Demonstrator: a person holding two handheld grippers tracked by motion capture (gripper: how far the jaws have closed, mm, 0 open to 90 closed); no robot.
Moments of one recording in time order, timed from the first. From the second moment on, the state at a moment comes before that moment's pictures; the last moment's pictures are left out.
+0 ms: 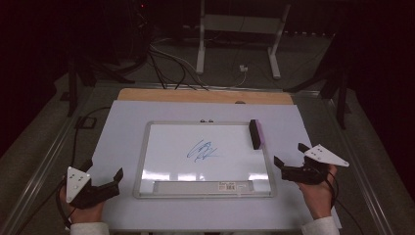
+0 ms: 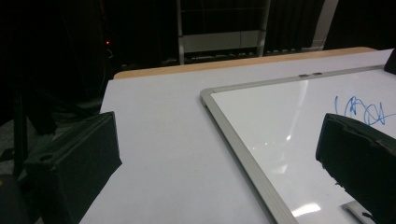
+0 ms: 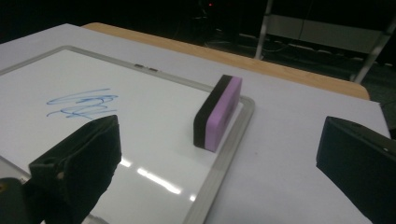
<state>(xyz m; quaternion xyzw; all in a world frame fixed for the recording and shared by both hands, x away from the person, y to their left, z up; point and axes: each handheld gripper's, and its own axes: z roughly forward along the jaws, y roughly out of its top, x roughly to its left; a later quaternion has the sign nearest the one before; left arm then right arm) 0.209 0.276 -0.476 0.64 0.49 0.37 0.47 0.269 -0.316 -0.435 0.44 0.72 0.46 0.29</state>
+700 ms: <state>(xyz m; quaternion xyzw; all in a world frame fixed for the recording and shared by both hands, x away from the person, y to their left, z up) 0.206 0.279 -0.479 0.64 0.49 0.38 0.46 0.320 -0.288 -0.426 0.44 0.73 0.46 0.26</state>
